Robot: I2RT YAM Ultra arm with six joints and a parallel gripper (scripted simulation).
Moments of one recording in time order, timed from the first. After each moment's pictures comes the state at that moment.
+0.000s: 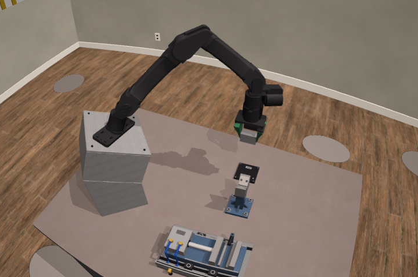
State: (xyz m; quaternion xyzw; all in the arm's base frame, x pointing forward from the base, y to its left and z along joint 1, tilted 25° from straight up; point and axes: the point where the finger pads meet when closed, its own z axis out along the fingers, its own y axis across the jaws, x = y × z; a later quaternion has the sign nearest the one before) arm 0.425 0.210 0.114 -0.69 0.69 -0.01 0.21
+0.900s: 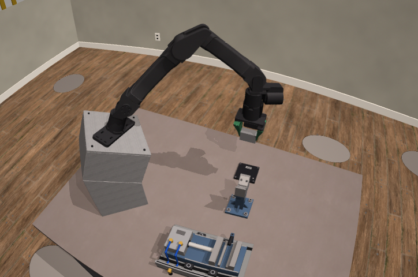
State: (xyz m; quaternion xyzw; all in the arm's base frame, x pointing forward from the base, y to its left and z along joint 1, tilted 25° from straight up) arm 0.421 0.208 0.120 -0.69 0.70 -0.01 0.21
